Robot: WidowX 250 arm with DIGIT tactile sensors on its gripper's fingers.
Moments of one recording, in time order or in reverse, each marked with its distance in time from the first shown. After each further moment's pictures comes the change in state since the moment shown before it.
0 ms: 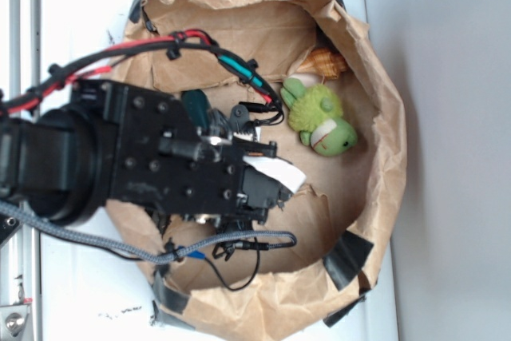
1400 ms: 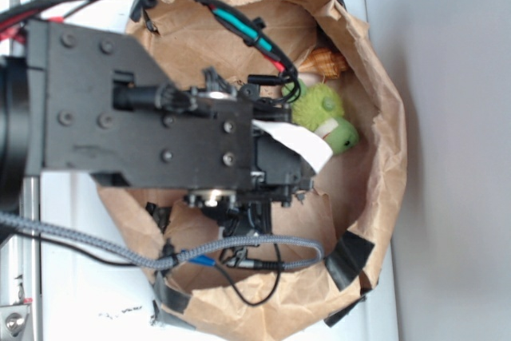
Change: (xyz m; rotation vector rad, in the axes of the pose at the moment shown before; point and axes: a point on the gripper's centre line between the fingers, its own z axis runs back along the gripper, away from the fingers) arm 0.014 0.011 0.051 -0.028 -0.005 0.040
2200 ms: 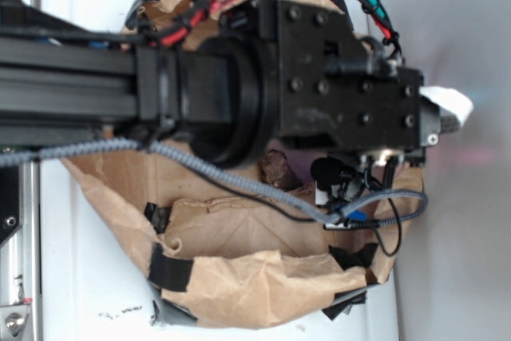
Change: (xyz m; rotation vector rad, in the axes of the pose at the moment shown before) arm 0.049 0.030 -0.027 0.058 0.055 0.065
